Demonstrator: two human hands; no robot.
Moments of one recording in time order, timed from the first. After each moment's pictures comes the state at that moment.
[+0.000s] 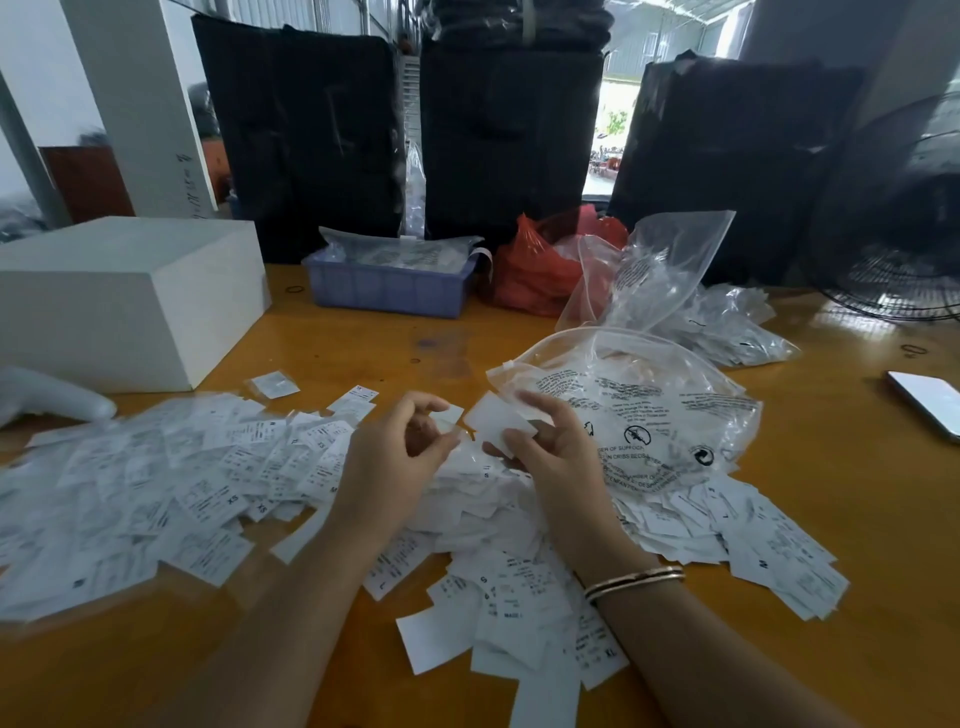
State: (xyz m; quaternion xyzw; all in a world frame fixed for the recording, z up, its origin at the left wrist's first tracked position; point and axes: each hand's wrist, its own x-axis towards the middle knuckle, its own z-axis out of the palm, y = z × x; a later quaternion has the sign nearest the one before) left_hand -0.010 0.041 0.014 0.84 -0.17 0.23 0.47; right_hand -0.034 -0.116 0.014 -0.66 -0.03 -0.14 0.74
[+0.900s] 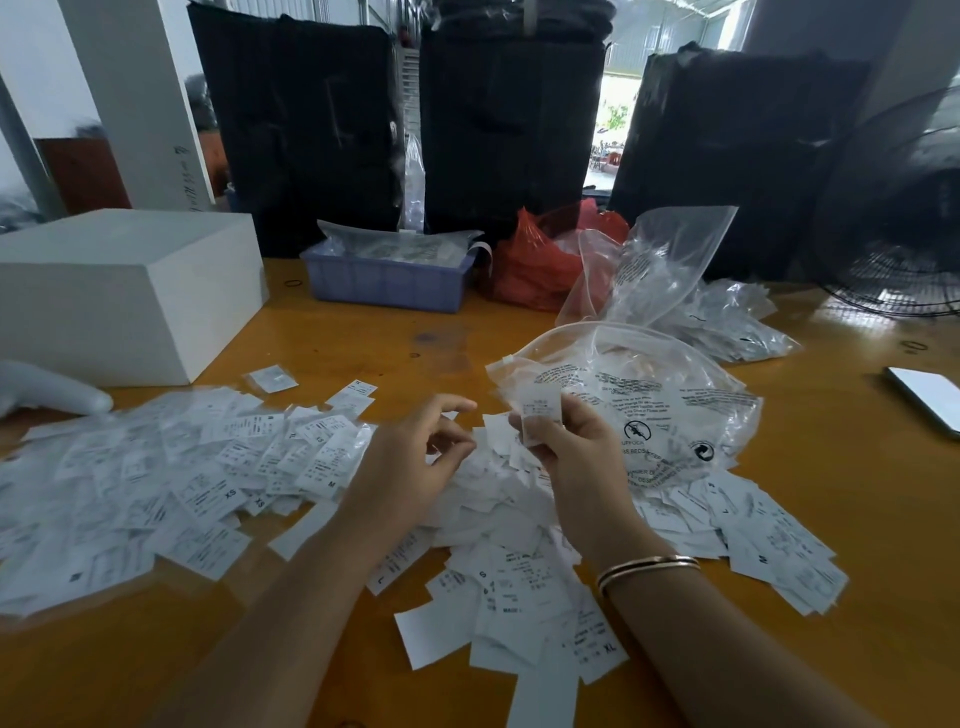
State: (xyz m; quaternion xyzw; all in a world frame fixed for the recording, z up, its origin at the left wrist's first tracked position) left_hand -0.016 0.035 0.017 0.85 -0.25 0.20 0.41; right_hand -0.029 -0.129 0.016 -0.58 0.03 -0.14 0.80
